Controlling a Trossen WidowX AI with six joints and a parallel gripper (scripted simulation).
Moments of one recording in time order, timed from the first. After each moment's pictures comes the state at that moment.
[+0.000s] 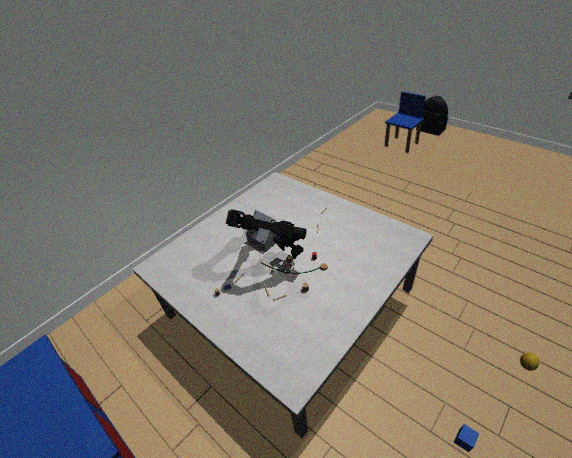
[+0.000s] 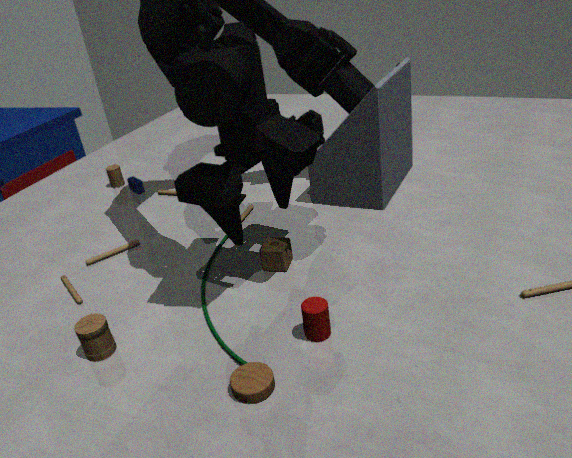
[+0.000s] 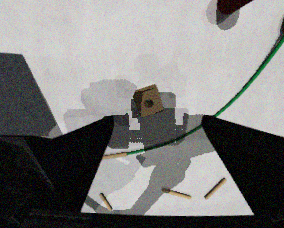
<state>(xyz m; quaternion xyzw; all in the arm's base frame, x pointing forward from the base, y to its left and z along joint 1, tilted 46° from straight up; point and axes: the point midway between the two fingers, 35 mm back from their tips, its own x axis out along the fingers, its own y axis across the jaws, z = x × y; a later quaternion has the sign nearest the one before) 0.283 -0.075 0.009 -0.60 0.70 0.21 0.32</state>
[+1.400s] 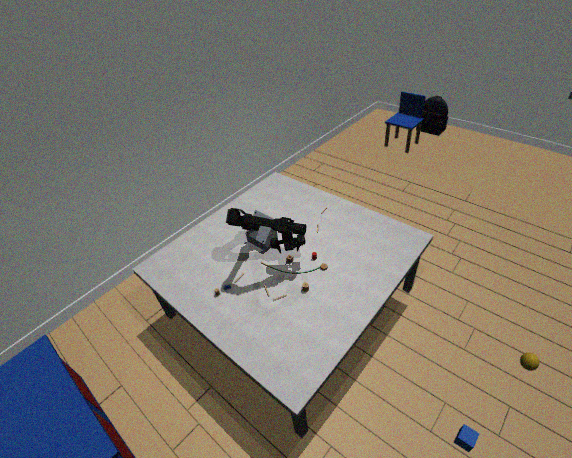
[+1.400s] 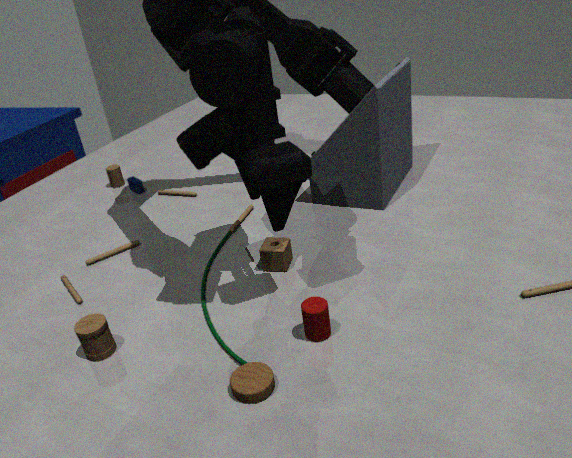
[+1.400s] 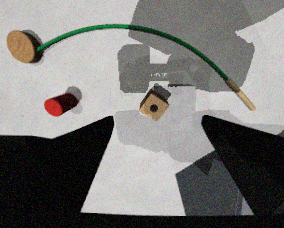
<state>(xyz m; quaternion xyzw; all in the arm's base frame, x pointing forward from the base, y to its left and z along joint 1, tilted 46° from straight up) 0.280 -0.060 0.015 0.02 0.49 -0.54 0.68</state>
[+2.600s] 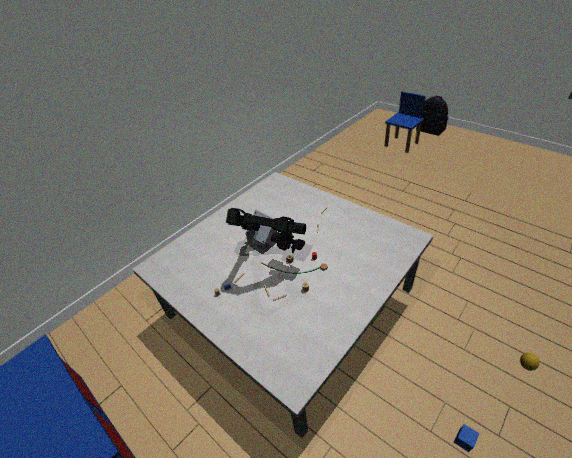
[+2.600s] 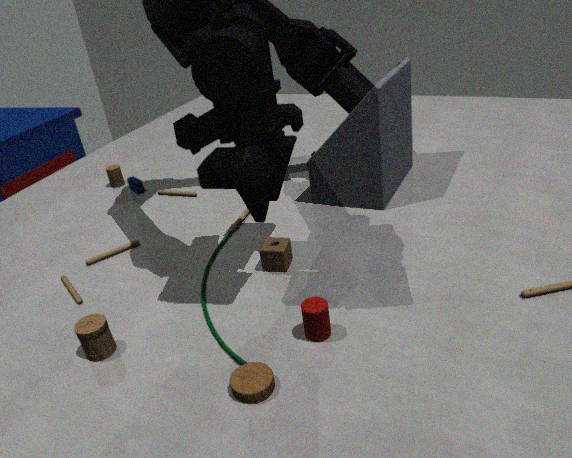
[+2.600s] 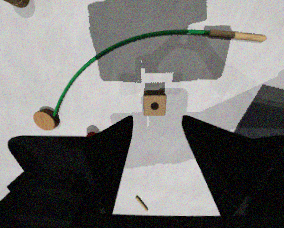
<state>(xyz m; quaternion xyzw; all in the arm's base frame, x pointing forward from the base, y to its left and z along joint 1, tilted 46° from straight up) 0.279 -0.057 0.016 0.22 0.31 -0.66 0.64</state>
